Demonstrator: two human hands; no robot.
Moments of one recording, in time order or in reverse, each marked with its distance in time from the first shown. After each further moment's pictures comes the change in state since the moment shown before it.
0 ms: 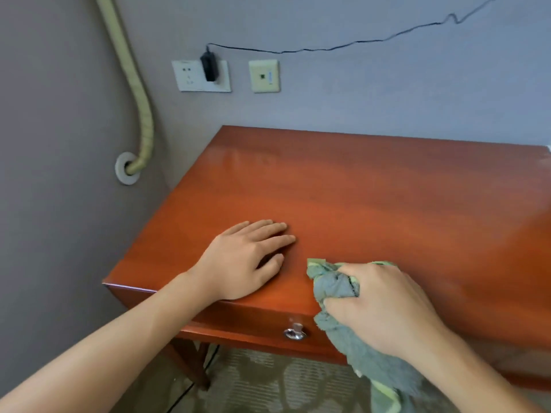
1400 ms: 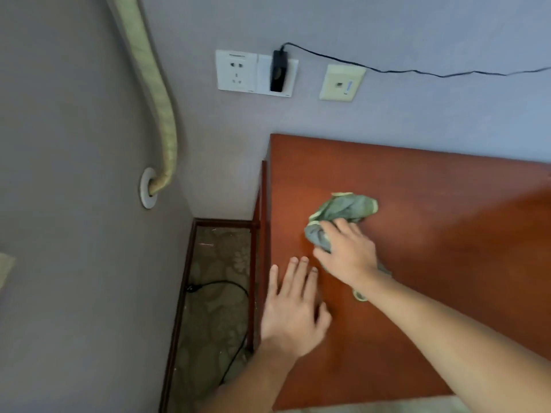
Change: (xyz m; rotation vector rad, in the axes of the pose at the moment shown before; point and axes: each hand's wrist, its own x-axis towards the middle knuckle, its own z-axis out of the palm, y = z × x) left_hand 0.000 -0.181 -0.023 -0.297 -0.092 -0.176; right_hand 0.298 -0.208 0.045 -0.320 -0.076 0.209
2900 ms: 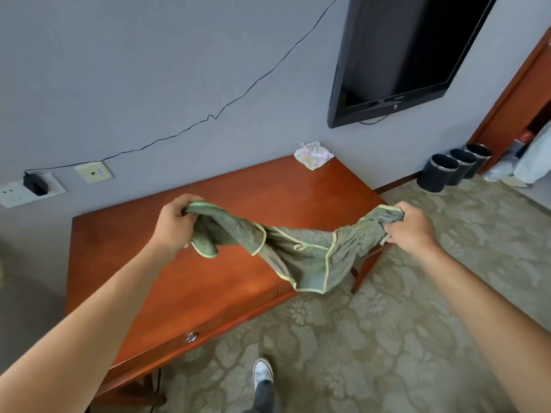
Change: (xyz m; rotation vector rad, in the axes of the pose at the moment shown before) left_hand 0.036 0.464 -0.153 -0.643 0.108 -0.021; right_hand -0.460 0.580 -0.218 0.808 0.472 0.824
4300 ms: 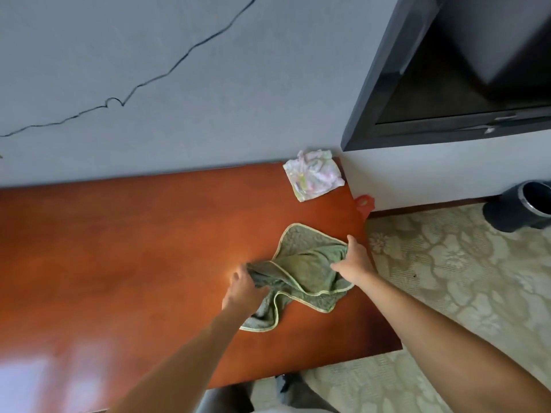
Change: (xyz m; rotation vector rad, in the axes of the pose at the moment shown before) left_hand 0.219 -0.012 0.461 0.302 -0.305 -0.829; right_hand 0.492 0.074 0.180 -0.436 -0.678 0.038
